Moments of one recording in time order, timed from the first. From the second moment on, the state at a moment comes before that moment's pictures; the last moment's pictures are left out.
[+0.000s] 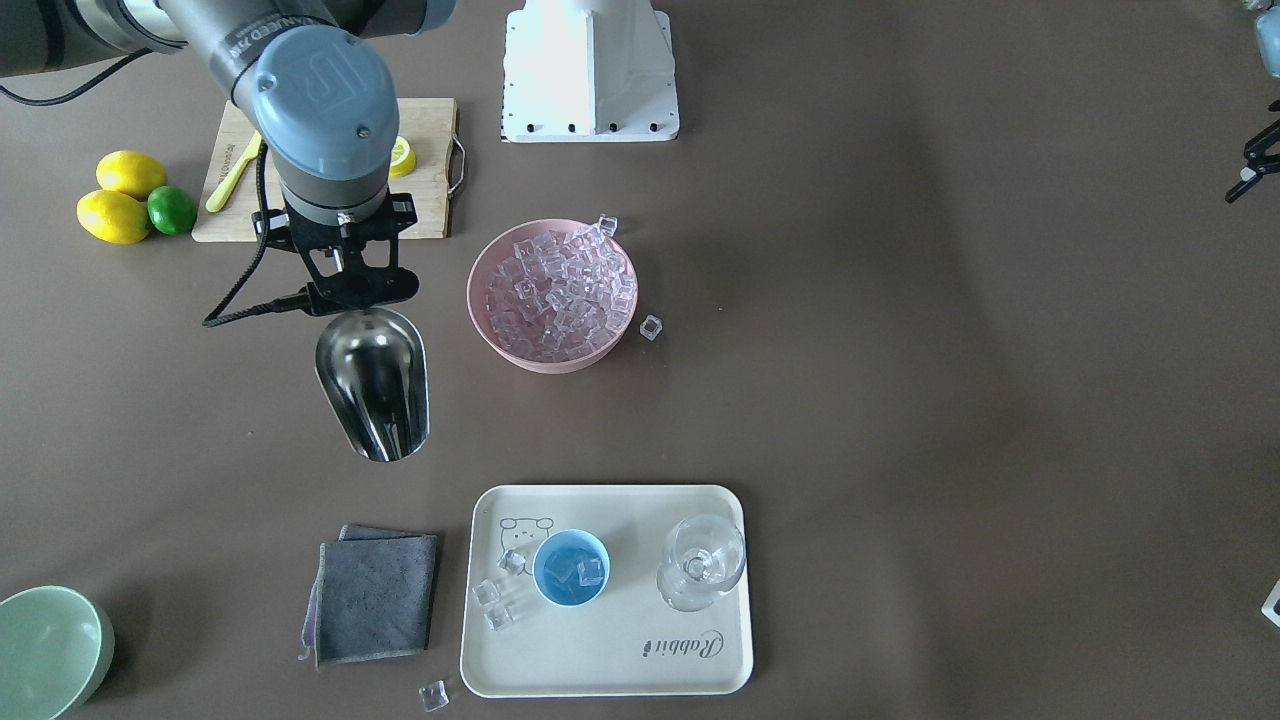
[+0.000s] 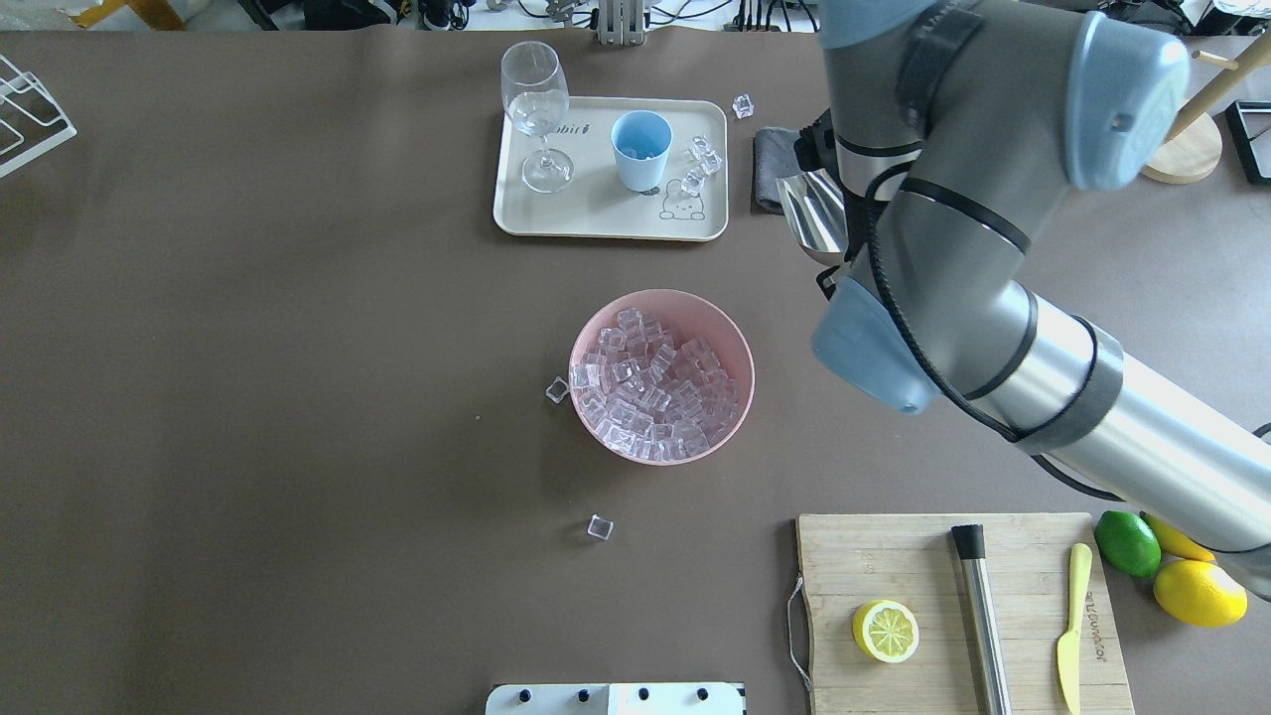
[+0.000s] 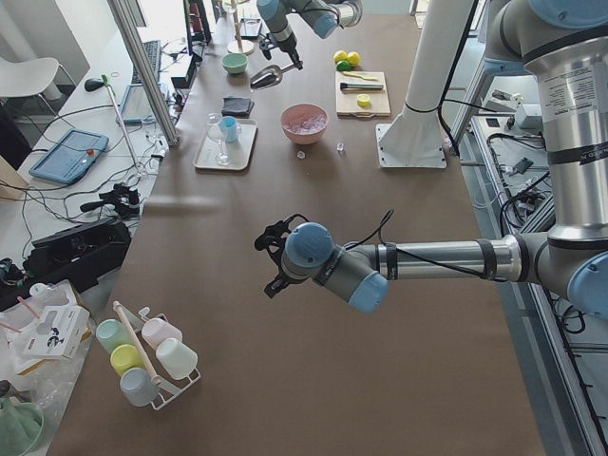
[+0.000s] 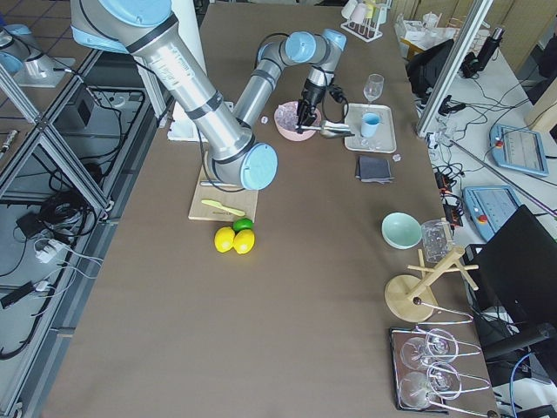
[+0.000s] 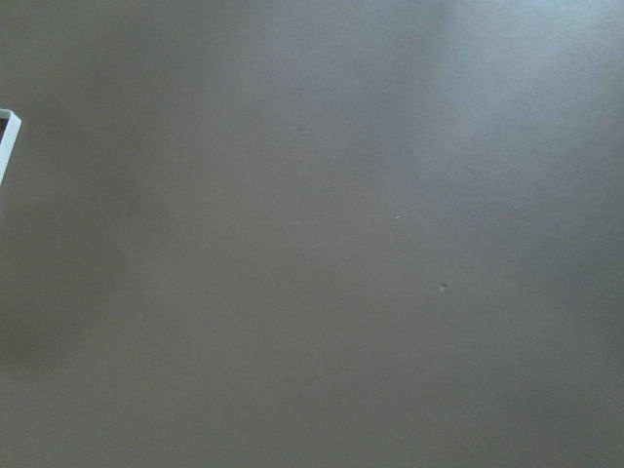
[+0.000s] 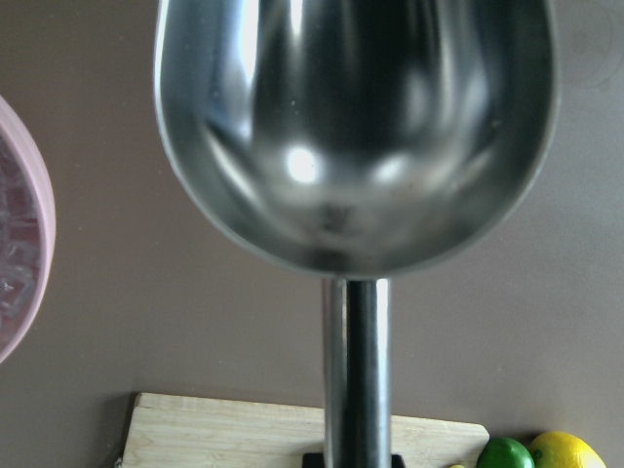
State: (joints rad) left arm -1.52 -1.33 -1.70 -2.21 -2.56 0.32; right arm 0.79 -0.82 1.83 -2.46 2.09 0.44
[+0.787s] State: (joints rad) left arm -1.69 -1.31 -1.52 -2.19 -2.59 0.46; right arm 0.76 -1.34 2.04 -1.86 2.10 0.82
